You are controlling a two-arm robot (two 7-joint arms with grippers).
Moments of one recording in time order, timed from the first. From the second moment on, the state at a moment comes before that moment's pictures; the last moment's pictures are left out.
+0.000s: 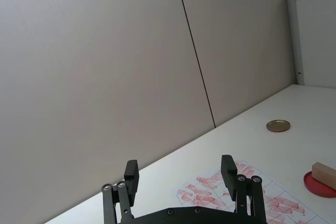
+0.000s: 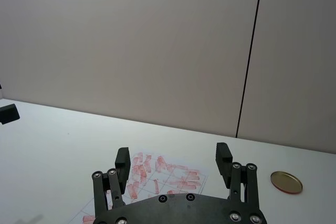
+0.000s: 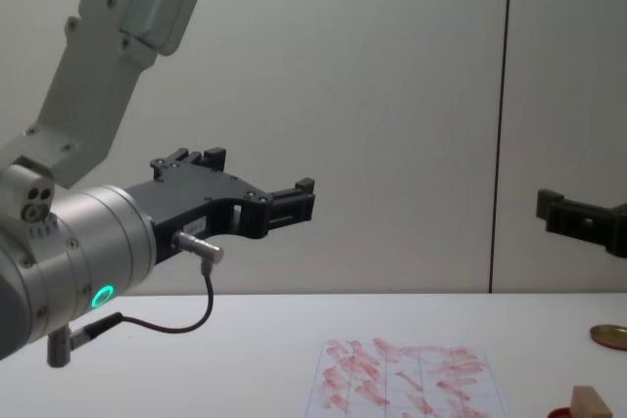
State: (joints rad) left arm -0.24 0.38 0.45 -1.63 -0.20 0.01 -0.01; right arm -0.01 0.34 -0.23 -1.77 0.29 0.03 0.07
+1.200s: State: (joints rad) left arm -0.24 0.38 0.45 -1.63 -0.20 0.01 -0.01; right arm 0.03 0.31 -0.22 -1.70 0.25 0.14 -0.01
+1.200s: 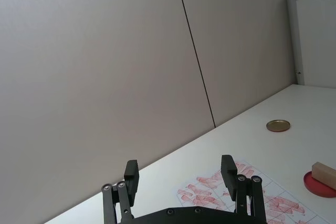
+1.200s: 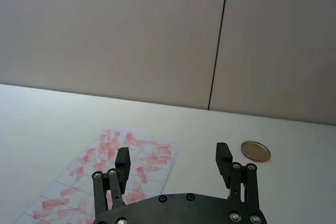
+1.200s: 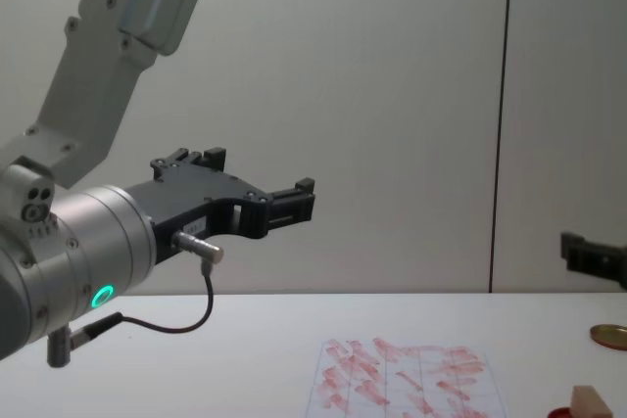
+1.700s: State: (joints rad) left arm -0.24 0.38 0.45 -1.63 -0.20 0.01 -0.01; right arm 0.10 0.27 -0.21 -1.56 0.23 0.21 -0.07
